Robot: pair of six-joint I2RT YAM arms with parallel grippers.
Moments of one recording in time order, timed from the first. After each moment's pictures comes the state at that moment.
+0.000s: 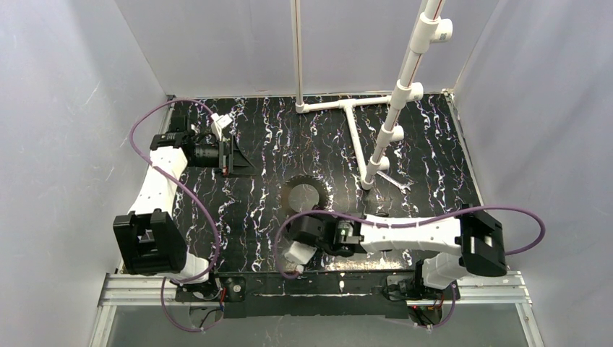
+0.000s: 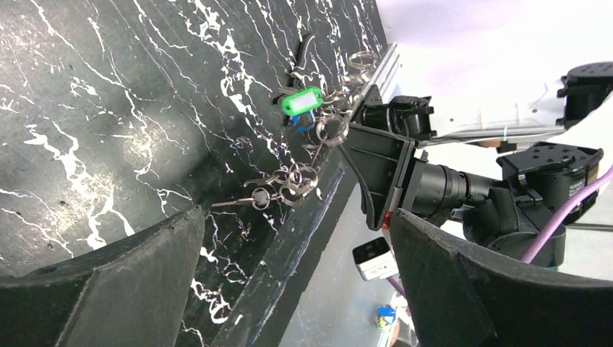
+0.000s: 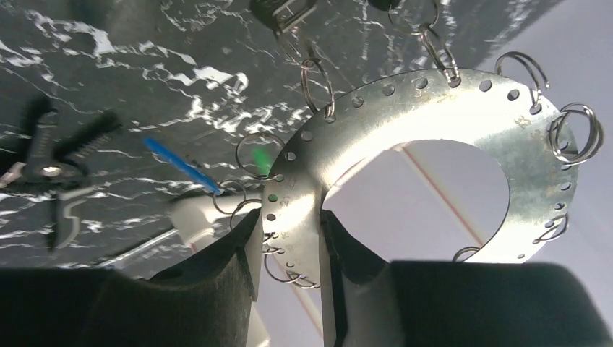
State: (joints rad) left arm 0.08 1.45 1.24 -1.06 1.15 0.19; right arm 1.39 1.50 1.08 -0.68 0.48 -1.24
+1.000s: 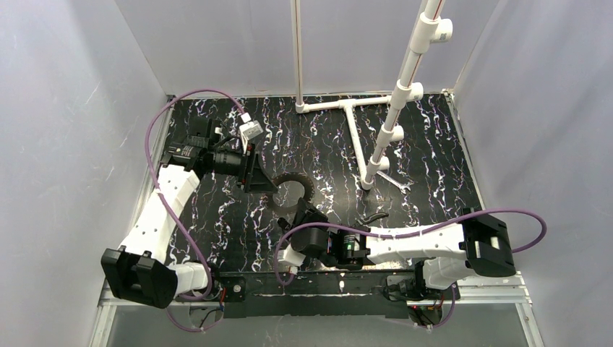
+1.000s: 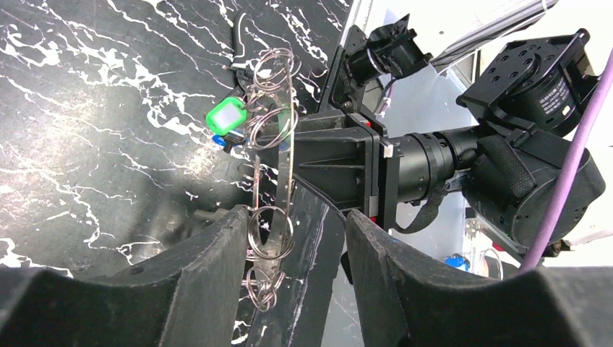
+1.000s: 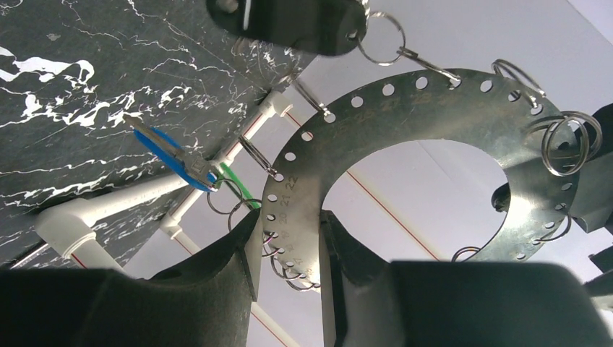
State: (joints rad) left arm -0.21 1.24 1.24 -0.98 1.13 0.24; right arm 1.50 1.43 0.91 -0.21 0.72 -1.57
